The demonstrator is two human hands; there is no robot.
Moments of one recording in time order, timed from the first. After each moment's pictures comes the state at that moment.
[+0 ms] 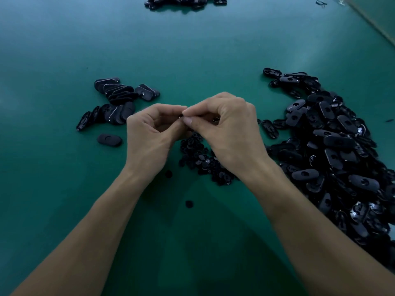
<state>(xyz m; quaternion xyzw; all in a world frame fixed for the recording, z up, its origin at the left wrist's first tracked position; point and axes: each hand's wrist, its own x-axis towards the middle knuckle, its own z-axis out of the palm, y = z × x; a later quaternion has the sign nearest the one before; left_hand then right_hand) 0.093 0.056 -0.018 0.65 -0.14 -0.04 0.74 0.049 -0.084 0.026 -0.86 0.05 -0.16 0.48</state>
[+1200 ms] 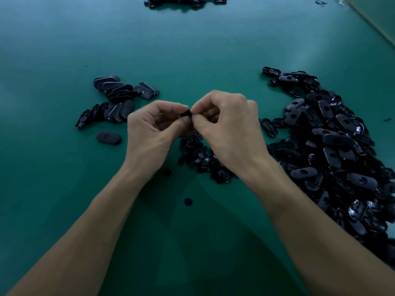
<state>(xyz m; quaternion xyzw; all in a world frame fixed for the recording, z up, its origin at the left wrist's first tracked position) 0.092 0.055 -0.016 0.65 -0.15 -0.05 0.74 0.048 -0.083 0.030 -0.89 0.08 -0.15 0.43</state>
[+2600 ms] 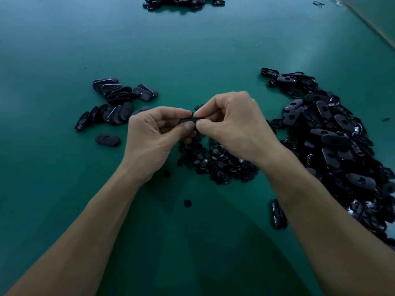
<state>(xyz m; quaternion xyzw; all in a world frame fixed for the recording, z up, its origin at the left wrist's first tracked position) 0.094 0.055 -0.019 0.66 -0.15 -0.08 0.73 0.054 -0.106 0.035 -0.87 0.05 -0.04 0.49</state>
